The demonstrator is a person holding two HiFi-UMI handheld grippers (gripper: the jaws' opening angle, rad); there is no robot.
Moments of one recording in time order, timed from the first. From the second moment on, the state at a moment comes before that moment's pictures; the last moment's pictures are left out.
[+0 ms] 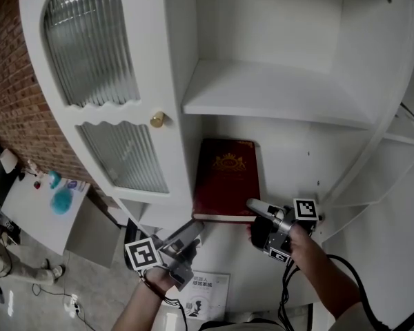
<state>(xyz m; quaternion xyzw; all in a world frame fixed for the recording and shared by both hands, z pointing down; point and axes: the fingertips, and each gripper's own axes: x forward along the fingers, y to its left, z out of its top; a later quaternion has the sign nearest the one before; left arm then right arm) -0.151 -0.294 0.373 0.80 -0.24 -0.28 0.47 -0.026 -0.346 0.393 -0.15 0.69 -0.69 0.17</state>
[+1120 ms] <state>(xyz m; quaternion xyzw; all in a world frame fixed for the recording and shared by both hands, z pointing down) -0.084 -0.289 0.343 0.88 -0.23 -0.23 0.34 0.032 -0.318 0.371 -0.25 0.79 -0.52 0.18</state>
